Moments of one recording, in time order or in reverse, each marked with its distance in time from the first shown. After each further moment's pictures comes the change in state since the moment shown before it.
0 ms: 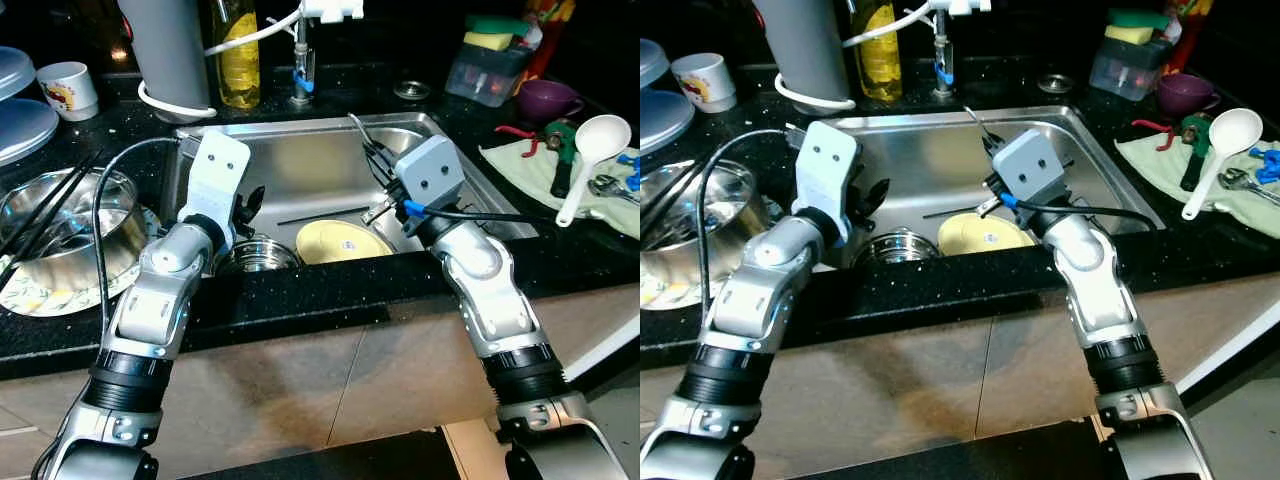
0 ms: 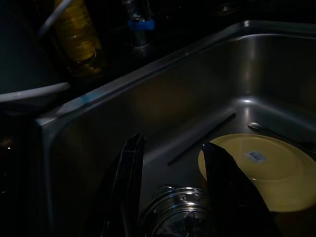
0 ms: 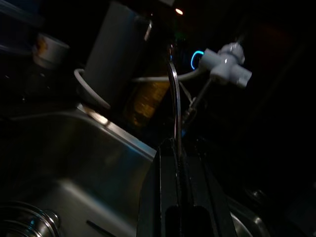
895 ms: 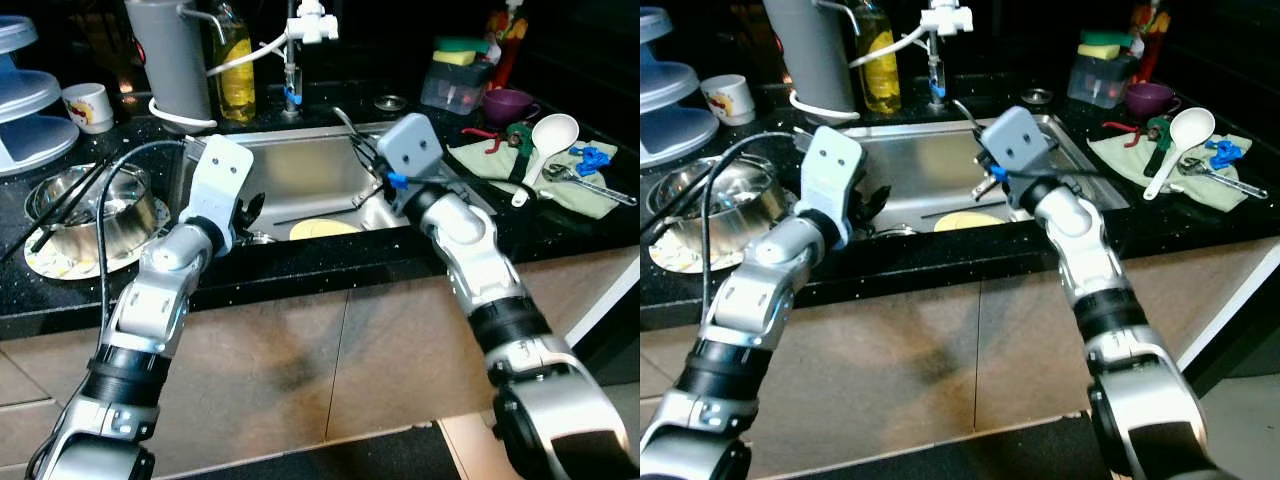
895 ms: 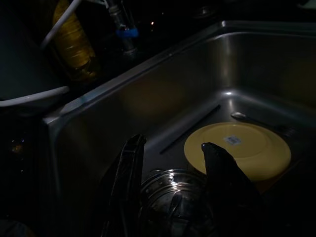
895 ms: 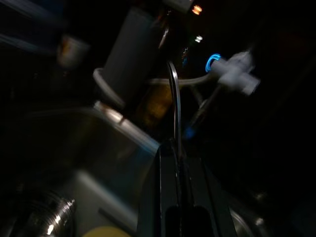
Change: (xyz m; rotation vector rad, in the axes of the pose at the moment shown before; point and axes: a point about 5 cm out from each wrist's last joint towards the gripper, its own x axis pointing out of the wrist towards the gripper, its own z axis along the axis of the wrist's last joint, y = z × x) left arm 0.005 0.007 -0.005 0.034 0.043 -0.020; right arm 0.041 -0.006 -0.017 0.005 0.061 0.107
